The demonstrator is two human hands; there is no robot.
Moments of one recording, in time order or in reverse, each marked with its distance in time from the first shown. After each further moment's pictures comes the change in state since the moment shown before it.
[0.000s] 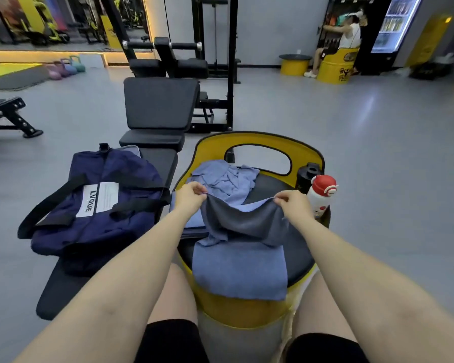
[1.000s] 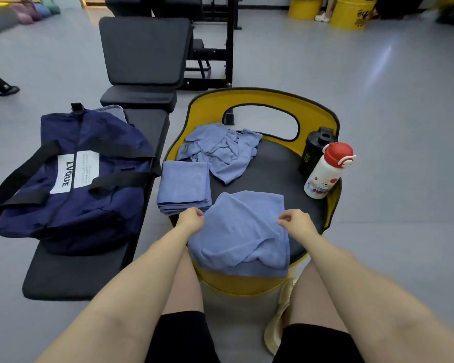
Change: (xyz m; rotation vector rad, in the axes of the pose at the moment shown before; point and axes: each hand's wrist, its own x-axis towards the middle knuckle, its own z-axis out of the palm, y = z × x) left_hand -0.010 -0.102 0.068 0.353 -0.291 -0.360; right_hand -0.009 0.095 0.079 -0.092 -0.268 0.281
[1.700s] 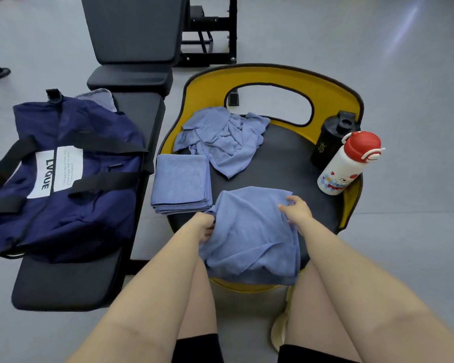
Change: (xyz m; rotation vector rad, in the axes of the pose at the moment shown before) left_hand 0.042 0.019 0.037 -0.591 -0.295 -0.402; right_hand 0.070 -0.012 0.024 0.394 -0.029 0.251
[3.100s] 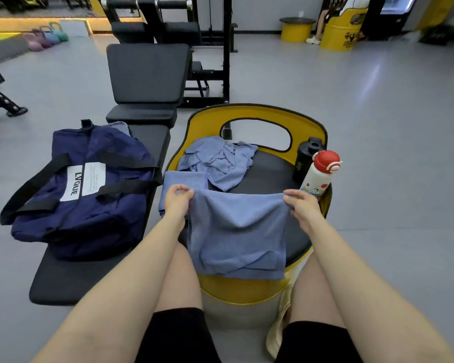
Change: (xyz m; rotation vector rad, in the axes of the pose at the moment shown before) left_hand -0.103 0.014 -0.048 -0.378 0.316 0.600; right_hand -0.097 -0.019 -0.060 0.537 0.067 -0.232
